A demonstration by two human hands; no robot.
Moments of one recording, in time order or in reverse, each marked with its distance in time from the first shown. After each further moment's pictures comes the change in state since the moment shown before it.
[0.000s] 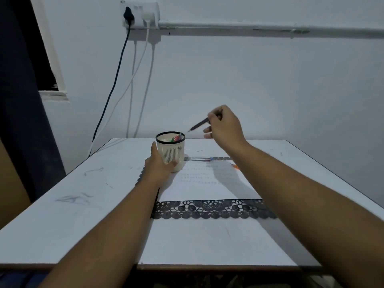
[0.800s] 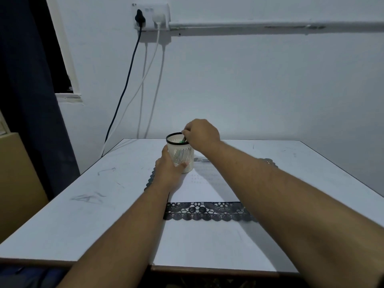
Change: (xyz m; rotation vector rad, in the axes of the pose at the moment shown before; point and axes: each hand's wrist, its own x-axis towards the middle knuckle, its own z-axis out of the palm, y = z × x) left_hand -0.010 0.001 -0.002 -0.013 0.039 0.084; right_hand 0.031 0.017 0.090 -0.797 -0.238 -0.214
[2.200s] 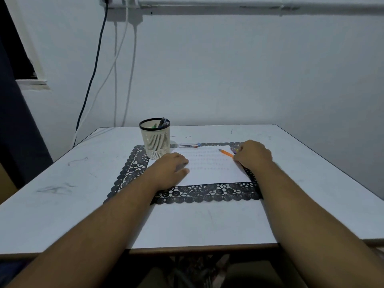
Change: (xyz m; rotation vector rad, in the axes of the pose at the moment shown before) left_hand -0.044 0.025 0.024 0.552 -0.486 0.503; right_hand -0.105 0.200 -0.032 -0.204 -0.107 0.522
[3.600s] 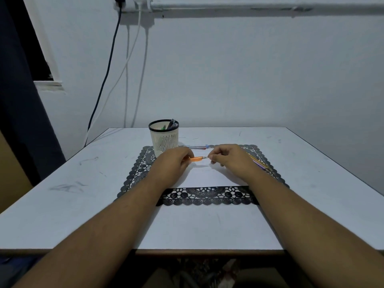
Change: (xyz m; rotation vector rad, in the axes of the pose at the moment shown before) left_hand -0.003 0.006 -0.014 -0.011 0.289 0.018; right_hand -0.039 -0.050 0.012 0.838 -0.237 -0.442
